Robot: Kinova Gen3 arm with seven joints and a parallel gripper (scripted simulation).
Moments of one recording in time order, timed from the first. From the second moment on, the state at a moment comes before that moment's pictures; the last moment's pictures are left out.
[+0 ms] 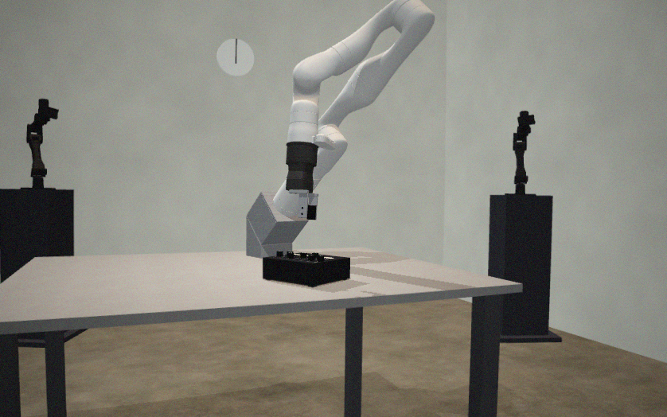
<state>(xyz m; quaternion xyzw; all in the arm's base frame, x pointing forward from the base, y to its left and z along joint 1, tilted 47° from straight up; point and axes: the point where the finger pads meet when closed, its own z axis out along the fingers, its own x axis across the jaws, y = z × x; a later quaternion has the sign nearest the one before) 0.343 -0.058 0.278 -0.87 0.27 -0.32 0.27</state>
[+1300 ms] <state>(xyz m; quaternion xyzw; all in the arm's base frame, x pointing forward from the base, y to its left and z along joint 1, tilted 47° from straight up) 0.366 -0.065 0.247 -0.89 -0.14 -0.43 0.05</state>
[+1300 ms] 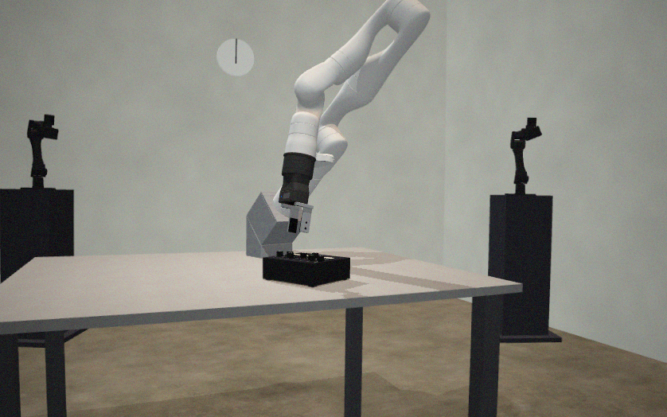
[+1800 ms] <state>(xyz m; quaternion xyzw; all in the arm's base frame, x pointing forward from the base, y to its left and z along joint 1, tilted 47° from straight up) 0.369 -0.069 0.236 -0.88 -0.23 -0.43 -0.01</state>
